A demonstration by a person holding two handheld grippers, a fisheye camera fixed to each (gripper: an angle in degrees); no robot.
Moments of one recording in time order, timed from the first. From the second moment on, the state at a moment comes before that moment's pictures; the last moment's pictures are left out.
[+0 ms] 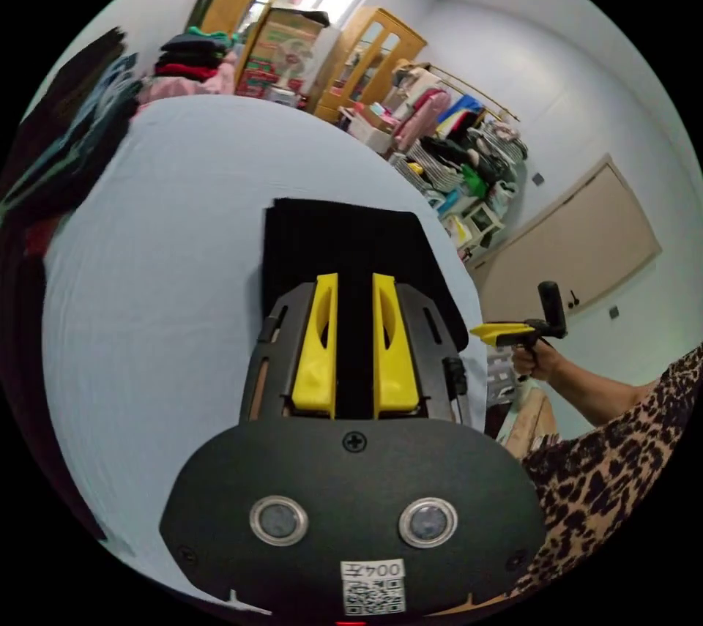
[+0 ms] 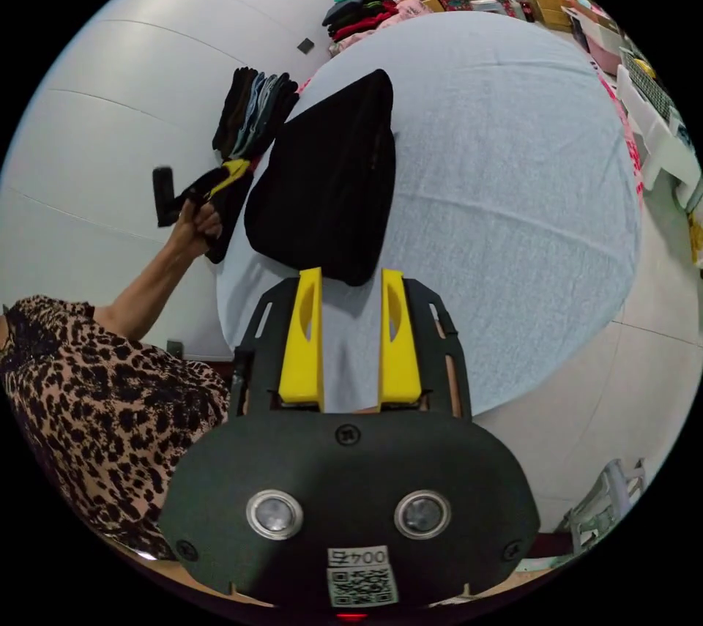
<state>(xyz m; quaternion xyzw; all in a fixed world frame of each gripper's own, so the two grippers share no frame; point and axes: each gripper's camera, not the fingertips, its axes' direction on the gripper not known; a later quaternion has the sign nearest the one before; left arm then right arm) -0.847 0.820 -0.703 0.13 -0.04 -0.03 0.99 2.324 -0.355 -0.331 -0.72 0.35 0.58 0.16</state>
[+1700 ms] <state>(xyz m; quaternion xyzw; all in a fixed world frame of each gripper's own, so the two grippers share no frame) -0.963 0.758 -0.610 0.15 -0.11 -0.11 0.98 2.421 -0.225 -0.525 -0.74 0.33 0.56 0.15</state>
